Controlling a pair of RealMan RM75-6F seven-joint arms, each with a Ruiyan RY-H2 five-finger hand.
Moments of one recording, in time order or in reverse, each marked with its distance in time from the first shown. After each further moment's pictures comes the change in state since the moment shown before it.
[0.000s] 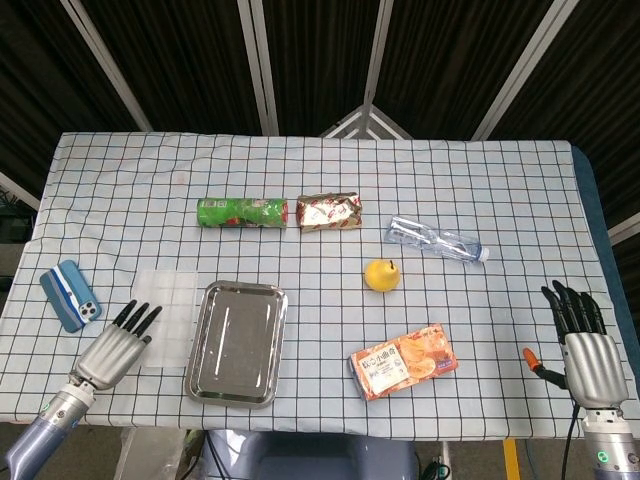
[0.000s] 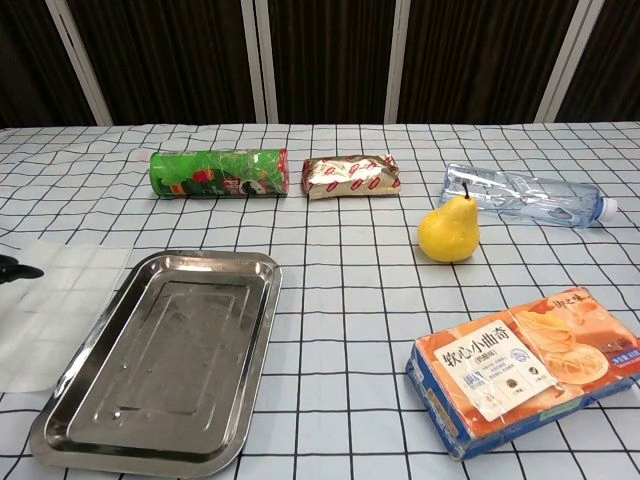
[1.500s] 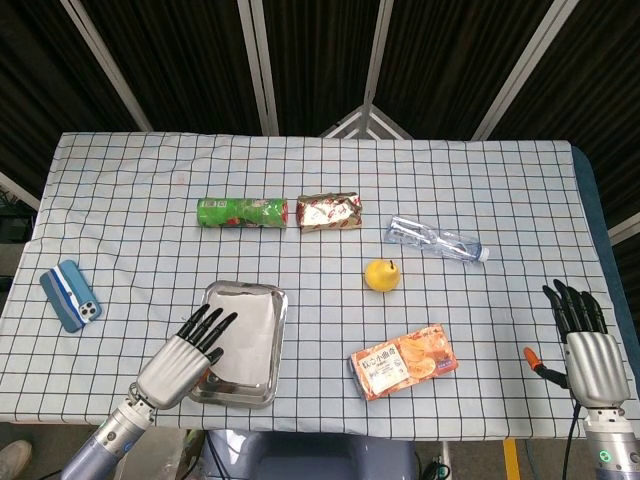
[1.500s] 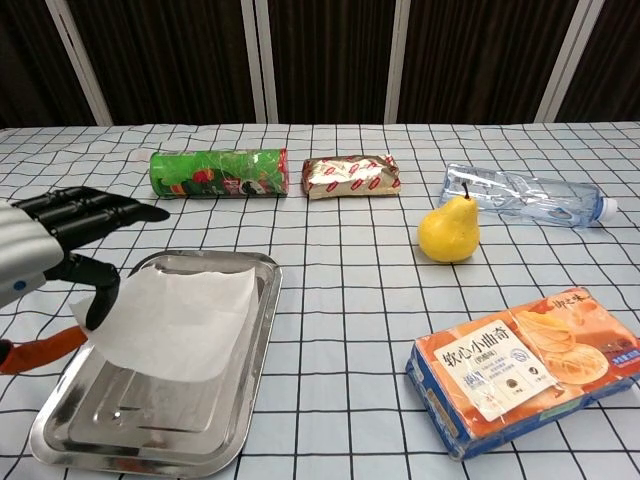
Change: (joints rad) left arm -0.031 -0.091 0.005 -0.320 0.118 0.123 0.088; right arm 0.002 0.006 0.001 -0.001 0.001 -0.004 0.014
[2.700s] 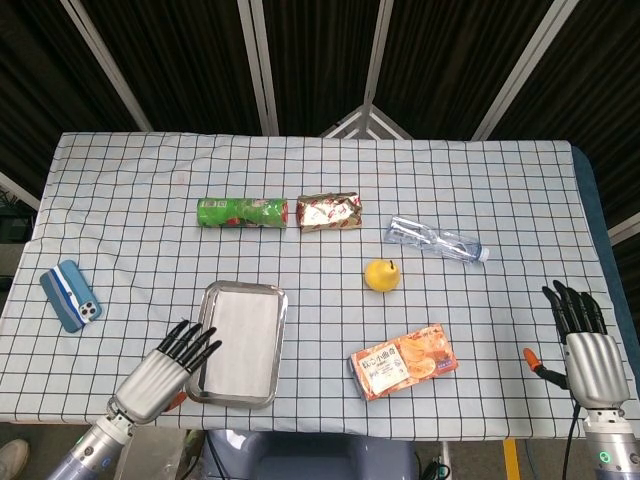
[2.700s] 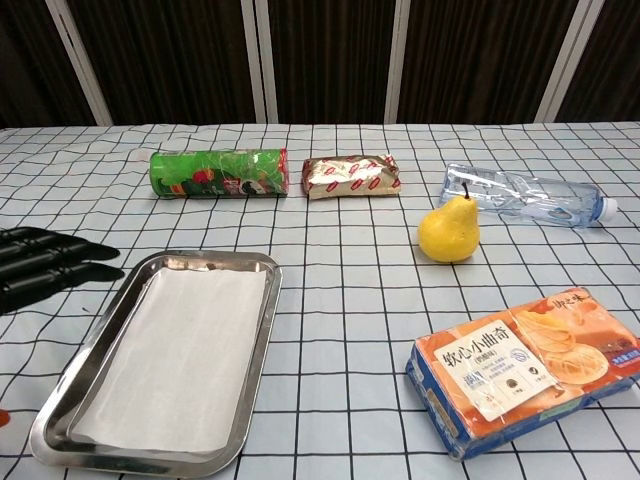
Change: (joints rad) left arm 0.057 0.086 0.072 -0.011 0.000 0.048 -0.064; right arm -0.002 0.002 -0.001 0.000 -0.001 0.003 0.000
